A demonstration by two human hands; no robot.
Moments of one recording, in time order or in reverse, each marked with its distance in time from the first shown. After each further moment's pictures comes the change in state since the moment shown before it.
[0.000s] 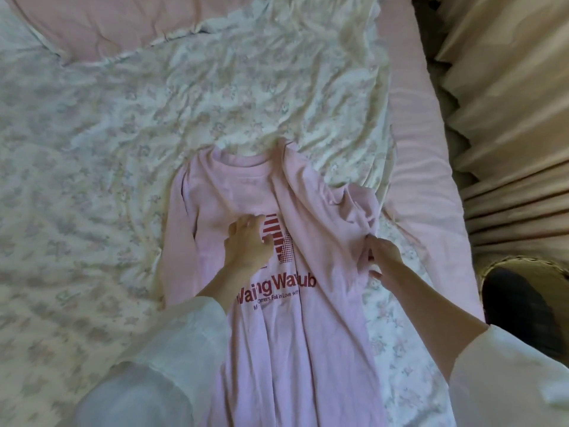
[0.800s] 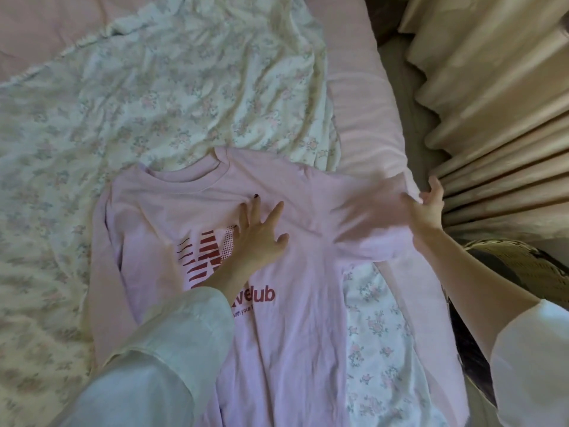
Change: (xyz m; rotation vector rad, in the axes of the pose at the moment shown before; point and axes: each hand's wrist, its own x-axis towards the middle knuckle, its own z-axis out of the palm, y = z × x) left_hand 0.038 0.119 0.063 0.211 -0.248 0.152; right_hand 0.082 -0.054 -0.141 0.096 0.338 -0.402
